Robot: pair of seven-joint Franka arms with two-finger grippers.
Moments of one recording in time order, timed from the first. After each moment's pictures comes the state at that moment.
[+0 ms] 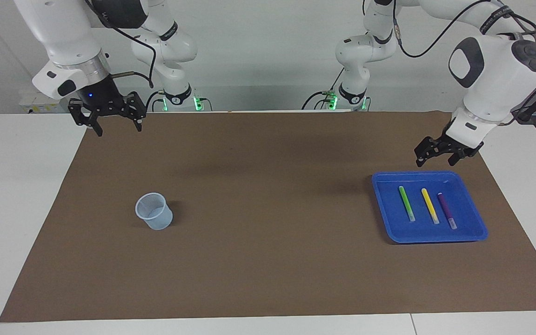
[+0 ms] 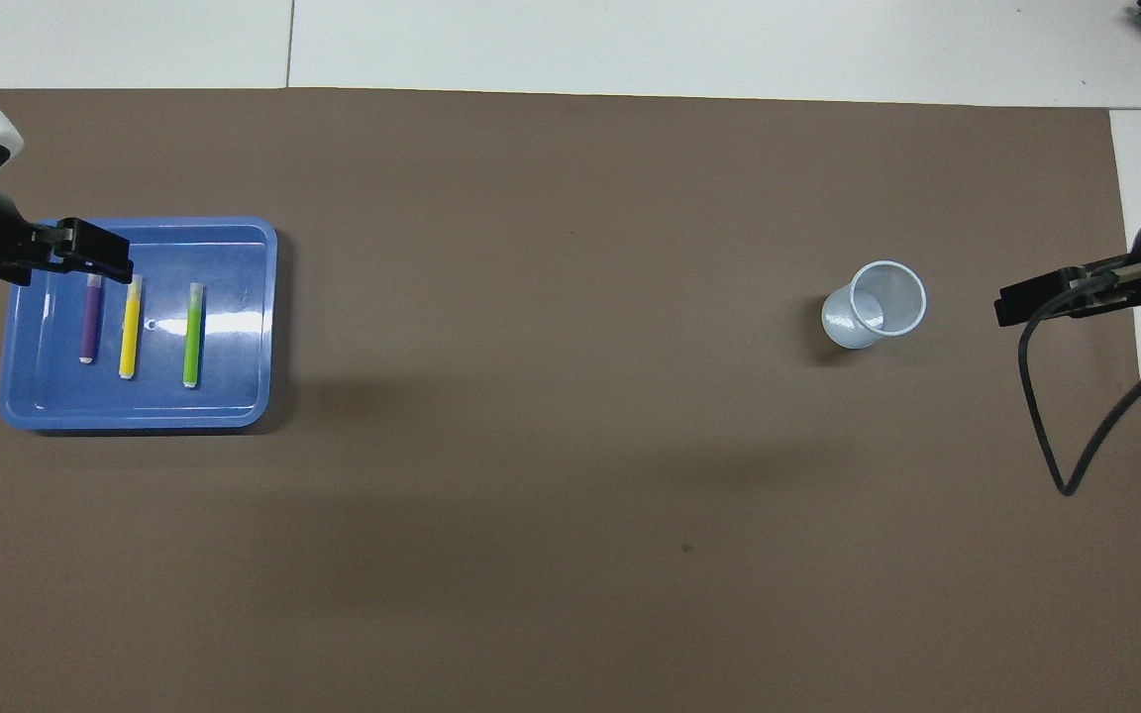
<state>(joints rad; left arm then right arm) 0.15 0.14 -0.18 -1.56 0.02 1.70 0.01 -0.01 0.03 0.05 -1.52 -0.01 1.57 -0.11</state>
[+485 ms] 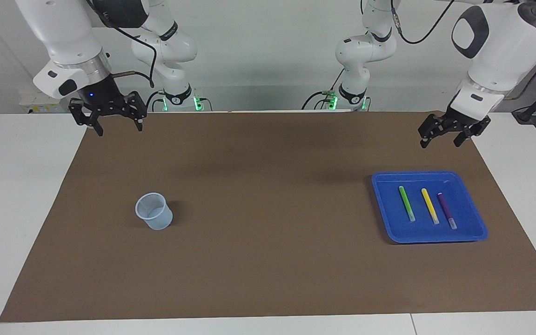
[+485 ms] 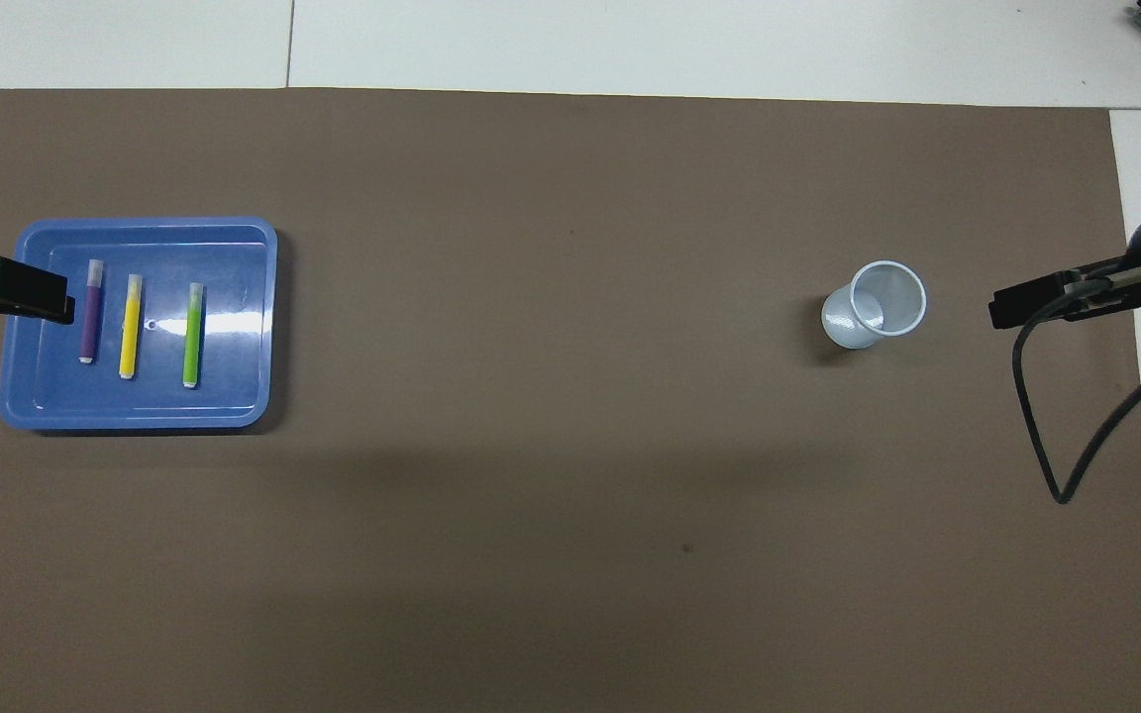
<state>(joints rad) 0.15 0.00 -0.19 -1.56 0.02 1.57 0.01 0.01 0.02 0.05 -1.52 -0.01 1.57 -0.11</state>
